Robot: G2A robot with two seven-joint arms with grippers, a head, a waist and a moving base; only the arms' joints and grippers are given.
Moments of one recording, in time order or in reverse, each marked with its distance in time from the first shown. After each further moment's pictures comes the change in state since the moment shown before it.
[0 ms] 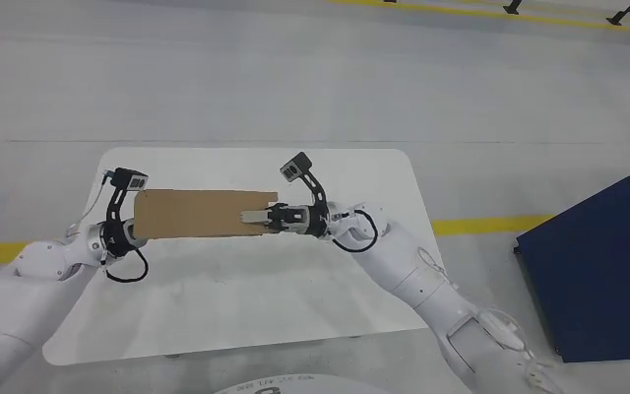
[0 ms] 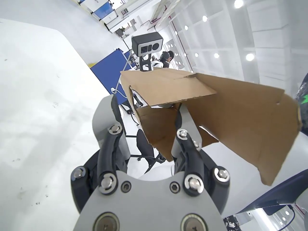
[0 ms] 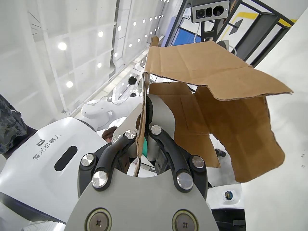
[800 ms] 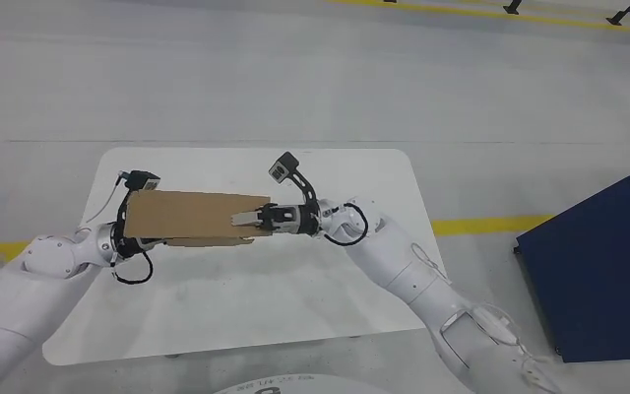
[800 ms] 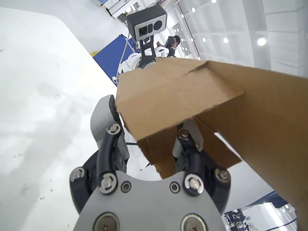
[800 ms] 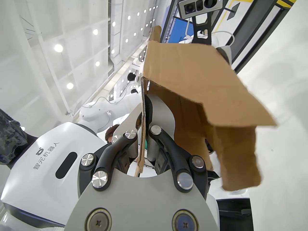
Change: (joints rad) left arm -0.047 0.014 0.071 -0.013 0.065 -0.017 0.017; right arm 0.037 -0.033 -0.011 0.022 -0.001 0.095 0.047
